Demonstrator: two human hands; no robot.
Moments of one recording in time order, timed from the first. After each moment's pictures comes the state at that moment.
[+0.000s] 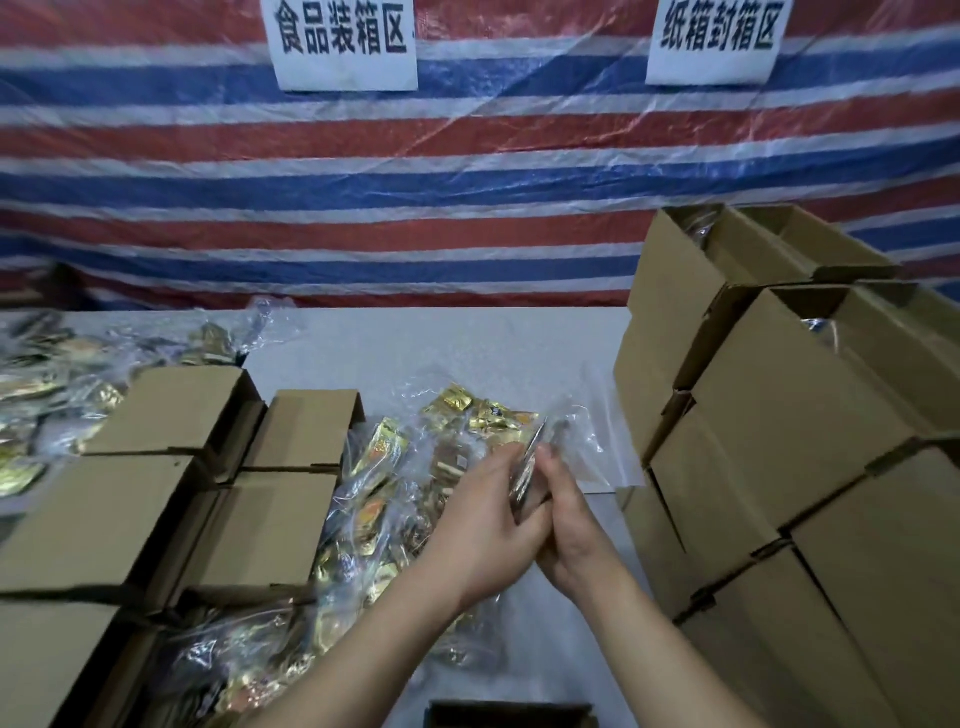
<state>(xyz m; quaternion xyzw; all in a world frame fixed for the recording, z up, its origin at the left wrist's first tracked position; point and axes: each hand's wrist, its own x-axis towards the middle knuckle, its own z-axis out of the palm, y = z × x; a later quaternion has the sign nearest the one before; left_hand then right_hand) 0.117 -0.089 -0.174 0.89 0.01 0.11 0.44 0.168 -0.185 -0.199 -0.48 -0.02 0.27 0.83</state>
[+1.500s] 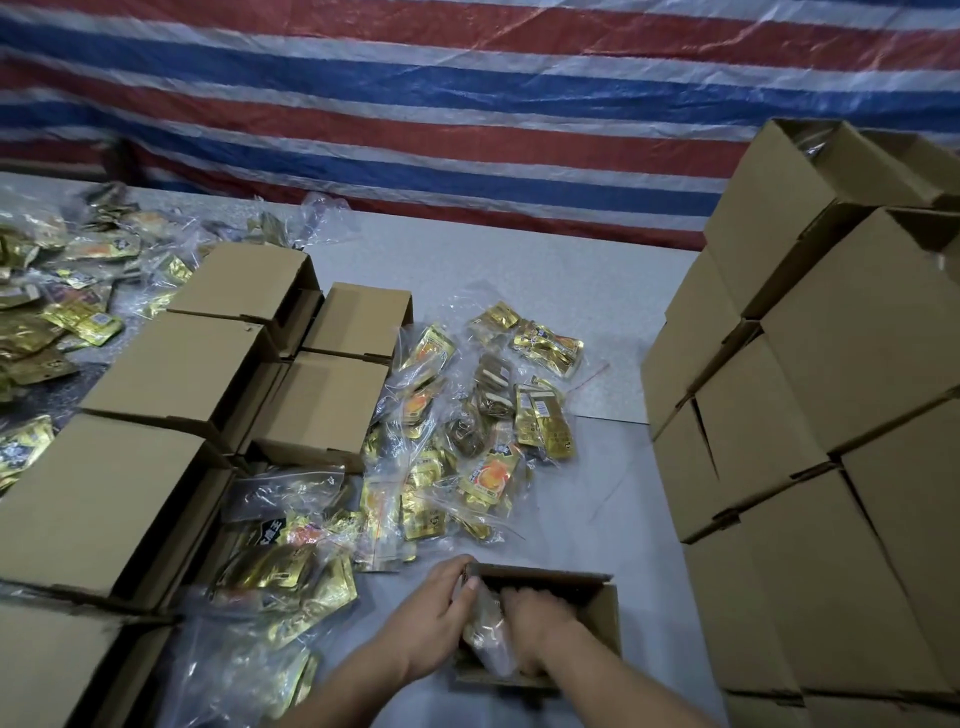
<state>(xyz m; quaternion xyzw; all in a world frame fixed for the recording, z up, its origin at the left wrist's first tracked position) -0.057 -0.068 -0.390 0.84 0.15 -0.12 0.51 0.040 -0.209 -0.371 -0.84 -0.30 0.43 -0.12</state>
